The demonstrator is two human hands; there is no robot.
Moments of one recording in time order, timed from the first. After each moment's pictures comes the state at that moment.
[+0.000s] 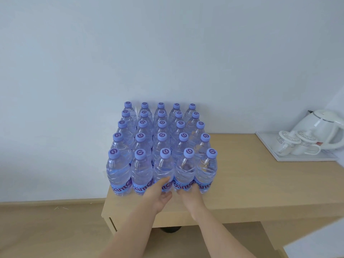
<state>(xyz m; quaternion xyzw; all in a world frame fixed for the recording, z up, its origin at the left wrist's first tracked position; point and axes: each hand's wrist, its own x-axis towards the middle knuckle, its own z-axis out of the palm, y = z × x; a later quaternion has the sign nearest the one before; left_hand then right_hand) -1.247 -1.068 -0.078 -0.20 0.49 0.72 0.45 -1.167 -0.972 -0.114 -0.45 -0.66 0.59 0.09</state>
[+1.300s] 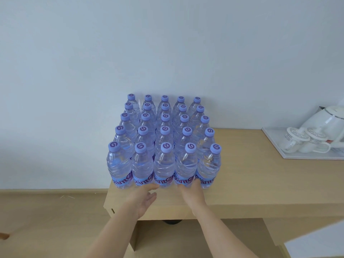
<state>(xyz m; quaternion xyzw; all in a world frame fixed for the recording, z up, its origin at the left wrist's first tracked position) -1.260 -1.112 -0.094 -0.18 0.56 0.69 0.41 -1.171 -0.969 -0.128 -0.45 -0.69 0.57 0.09</state>
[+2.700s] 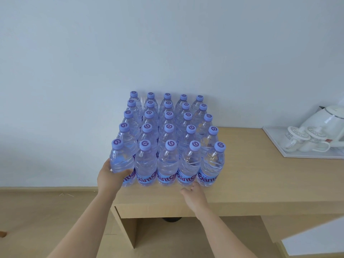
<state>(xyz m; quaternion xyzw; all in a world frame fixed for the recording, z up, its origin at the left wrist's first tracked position) -1.334 -1.172 -0.103 -0.02 0.80 0.59 0.12 -1.162 -0.984 -0.127 -0.45 -0.71 0.54 0.03</state>
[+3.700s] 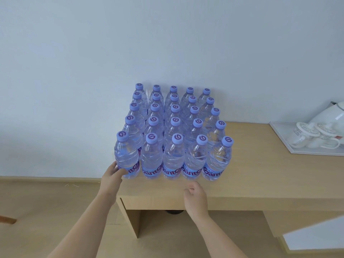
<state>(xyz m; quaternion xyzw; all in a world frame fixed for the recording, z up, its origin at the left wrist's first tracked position) -1.326 -1.195 -0.122 -0.03 0.70 0.68 0.23 -1.151 -1.017 -0.138 -0.43 -0.75 0.49 0.11</state>
